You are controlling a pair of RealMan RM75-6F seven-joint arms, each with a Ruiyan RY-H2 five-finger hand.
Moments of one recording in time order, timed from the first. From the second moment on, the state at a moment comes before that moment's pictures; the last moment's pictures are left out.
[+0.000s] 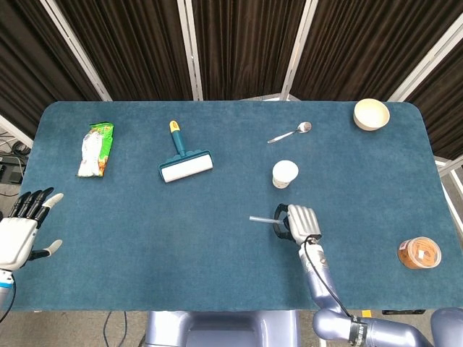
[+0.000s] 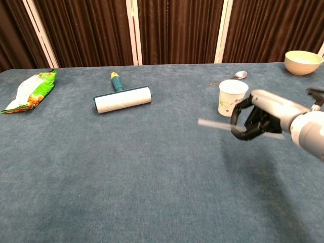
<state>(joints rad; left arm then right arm) -0.19 -1.08 -0.01 -1.57 1.53 1.37 -0.04 0.55 -1.69 0.28 -1.65 -0.86 1.16 -0.40</state>
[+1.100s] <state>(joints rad) -0.19 -1.09 -0.02 -1.57 1.52 1.38 -0.03 0.66 -1.67 0.75 -1.41 -0.57 0.84 0.65</state>
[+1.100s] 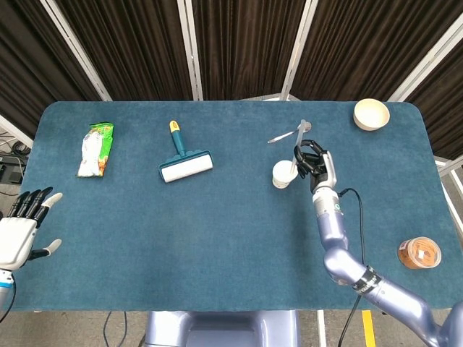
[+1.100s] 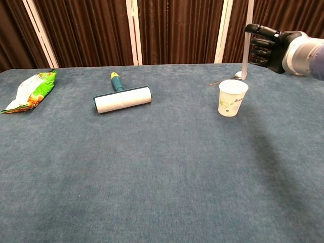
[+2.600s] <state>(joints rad) -0.19 -1.09 -0.02 -1.58 1.50 1.37 -0.02 0.70 -1.86 0.77 -1.07 -0.74 0.74 0.90</state>
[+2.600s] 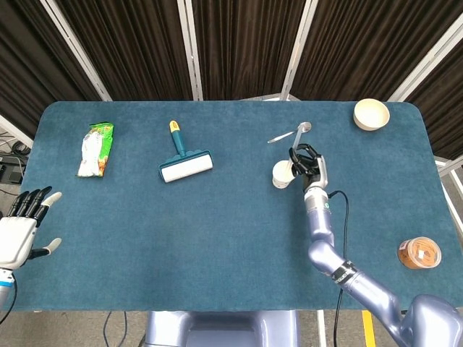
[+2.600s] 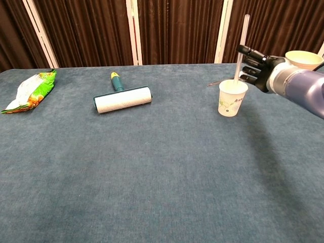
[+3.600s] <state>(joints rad) -0.19 -1.09 -0.03 -1.58 1.50 1.37 -0.01 0.73 -1.84 0.81 -1.00 -0.71 0.72 0.88</state>
